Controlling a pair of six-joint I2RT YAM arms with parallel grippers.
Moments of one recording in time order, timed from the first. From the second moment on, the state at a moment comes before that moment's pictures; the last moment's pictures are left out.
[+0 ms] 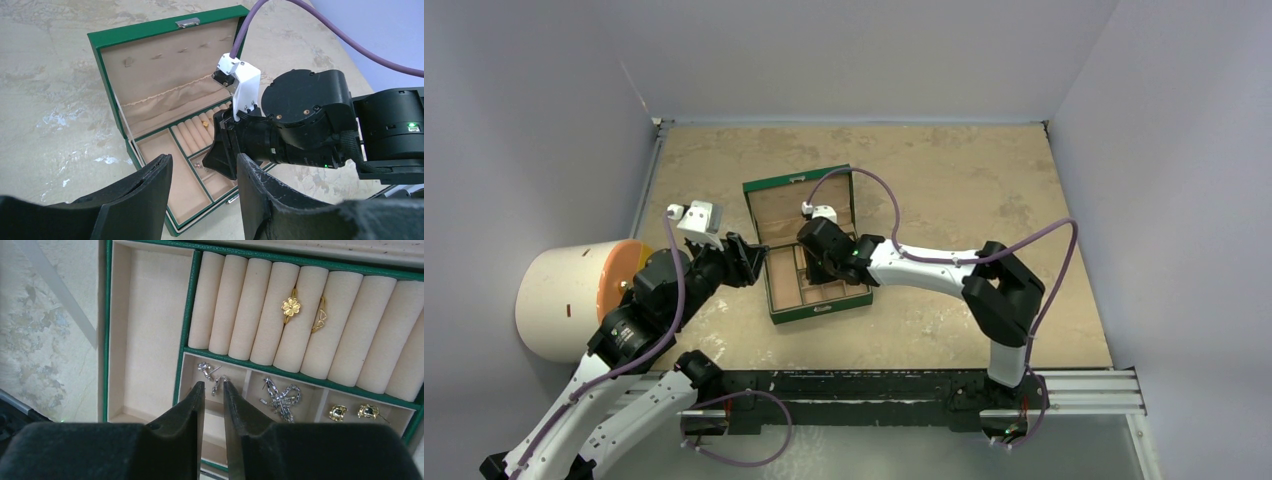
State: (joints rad) left arm -0.65 0.53 0.85 -0.56 -0.21 -0.36; right arm 1.03 1.86 1.31 -0.32 0.20 0.67
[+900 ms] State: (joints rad) left arm -0.64 0.53 0.85 -0.56 -0.21 -0.36; right arm 0.67 1.53 1.29 -0.28 0.27 0.44
